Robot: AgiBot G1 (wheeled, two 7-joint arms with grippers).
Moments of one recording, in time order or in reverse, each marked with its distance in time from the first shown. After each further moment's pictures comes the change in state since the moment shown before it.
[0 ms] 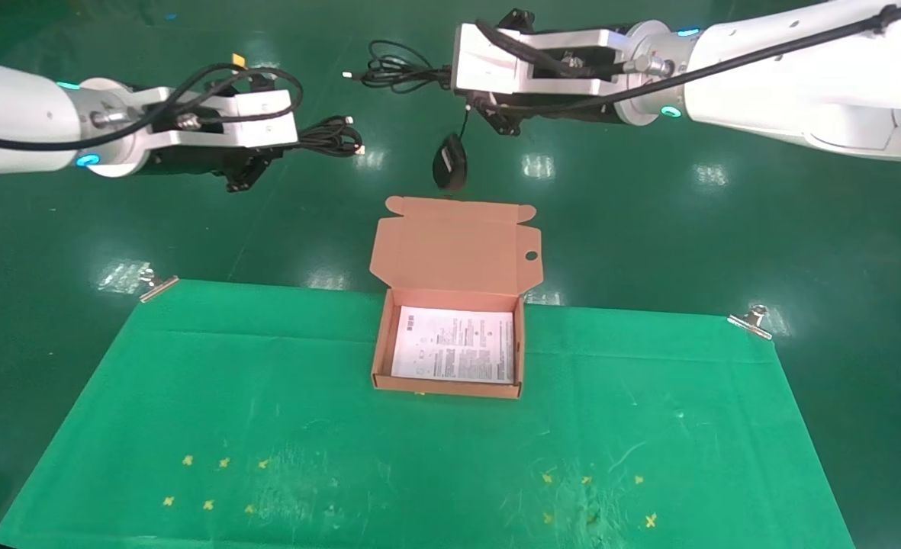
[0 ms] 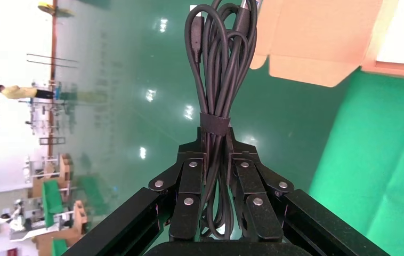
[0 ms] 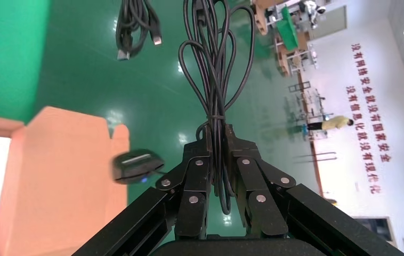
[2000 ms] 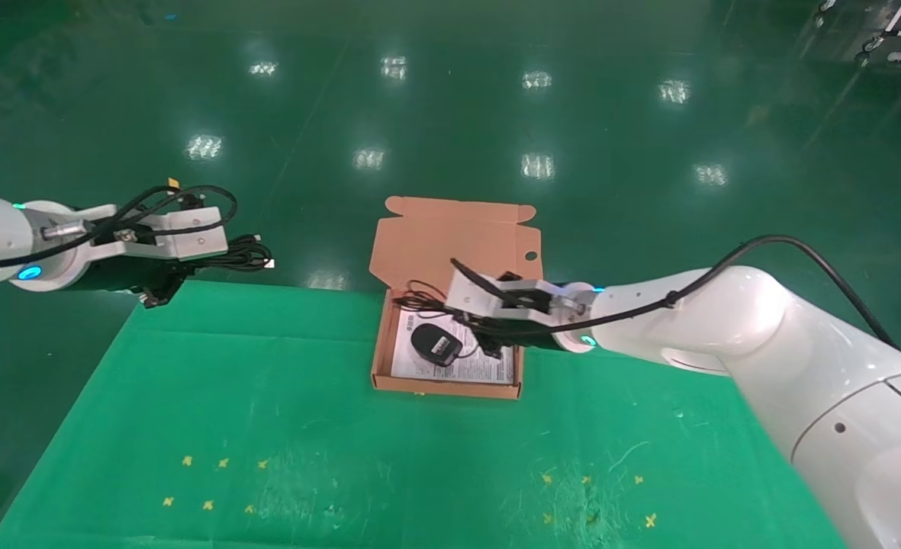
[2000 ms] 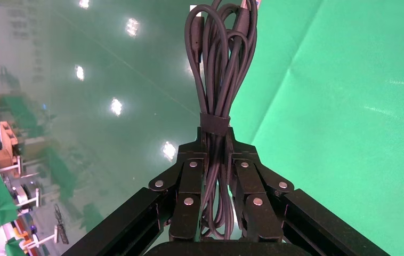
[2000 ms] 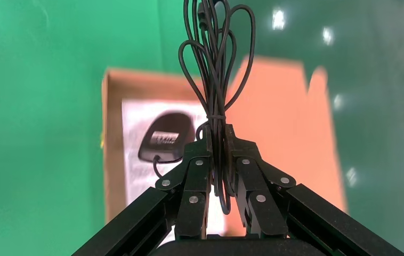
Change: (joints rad) left arm 0.094 -0.114 0.057 -0.188 0.192 0.231 -0.341; right arm -0.208 -0.055 -0.496 -0.130 0.242 0.205 0.252
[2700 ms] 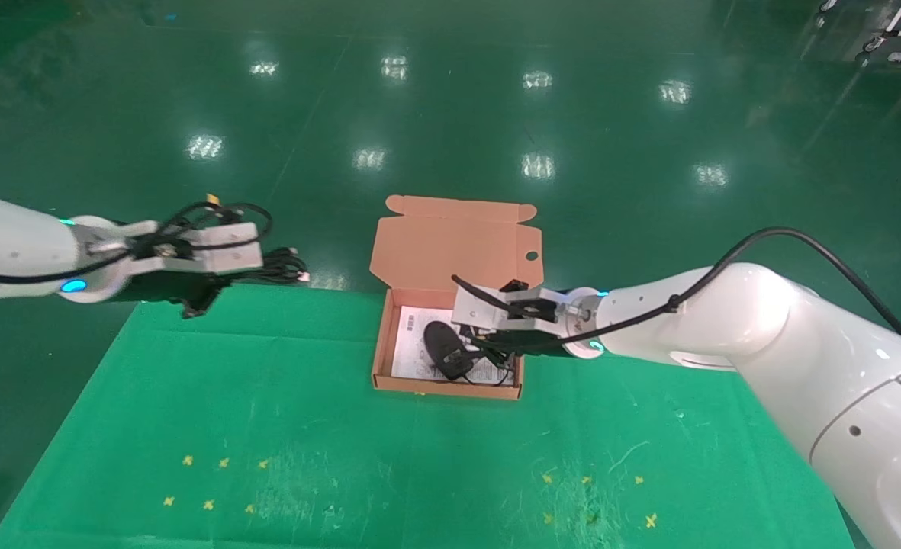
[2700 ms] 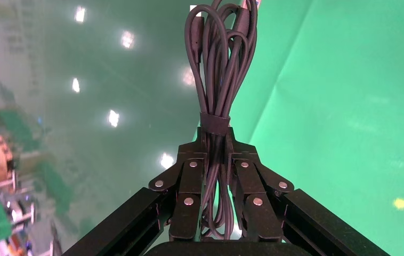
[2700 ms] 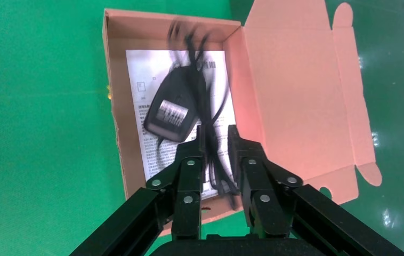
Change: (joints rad) left arm 0.023 0.033 0.003 0.026 -0.032 -0.038 0.032; right arm 0.010 0.030 -0.121 -0.025 0.015 0.007 0.111
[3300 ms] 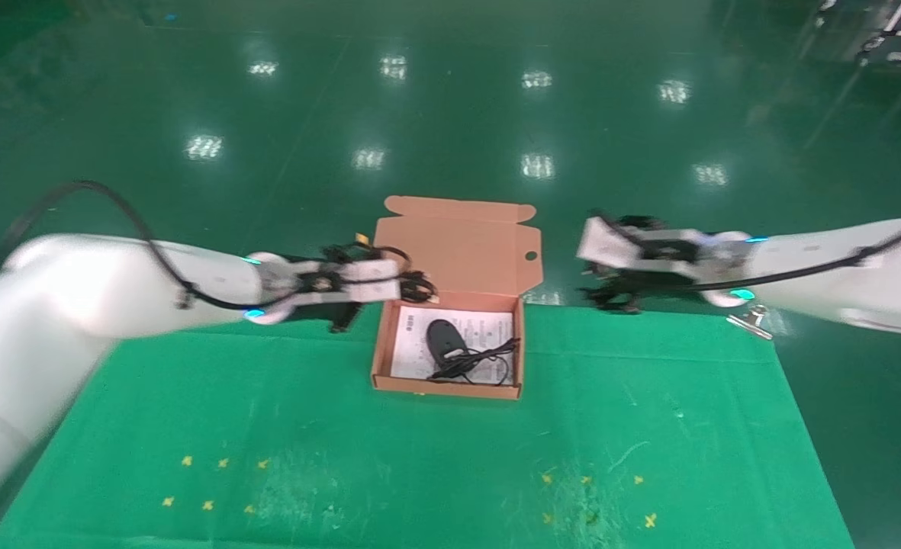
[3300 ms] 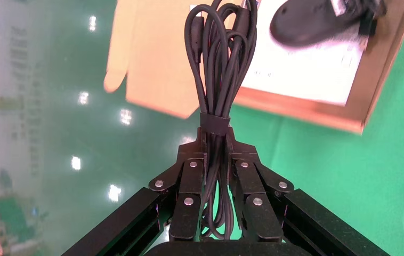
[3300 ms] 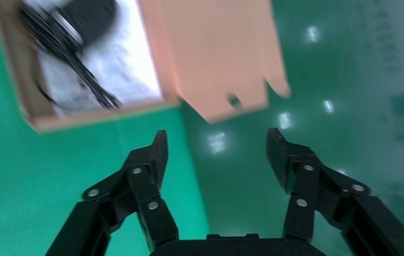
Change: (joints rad) left arm 0.072 0.299 0.003 0.431 -0.195 -0.338 0.373; right arm 0.057 0.224 0.012 0.117 -0.018 0.008 0.026
